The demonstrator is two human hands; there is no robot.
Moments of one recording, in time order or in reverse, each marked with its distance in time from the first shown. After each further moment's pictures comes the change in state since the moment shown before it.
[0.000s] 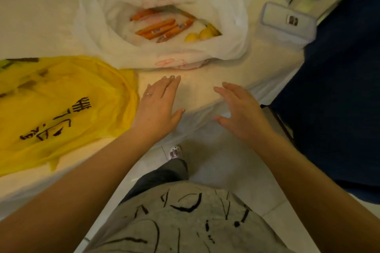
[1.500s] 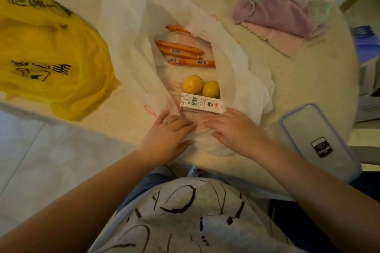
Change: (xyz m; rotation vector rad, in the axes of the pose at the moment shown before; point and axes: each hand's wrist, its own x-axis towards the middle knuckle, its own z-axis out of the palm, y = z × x) left_hand 0.152 0.111 0.087 0.077 0.063 -0.365; right_hand 0.258 0.167 -0.041 -0.185 -0.401 -1.106
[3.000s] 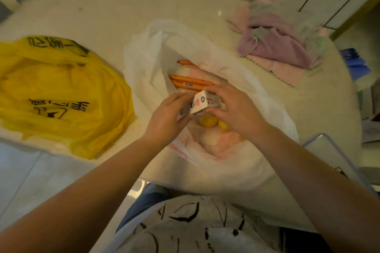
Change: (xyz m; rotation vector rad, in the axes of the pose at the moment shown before) left_hand 0.062 -0.080 -0.069 -0.436 0.296 -0.253; right_hand 0.113 -0.017 -0.082 0.281 0.222 0.292
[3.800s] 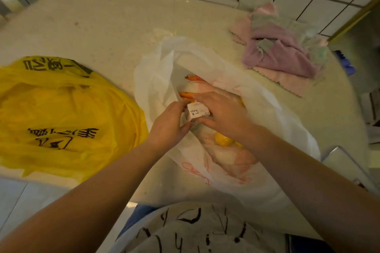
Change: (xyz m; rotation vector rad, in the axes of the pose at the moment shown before) left_hand 0.042 -0.063 -0.022 -0.097 -0.101 -0.077; right_hand 0.076 -0.019 0.042 -0.231 -0.016 -0.122
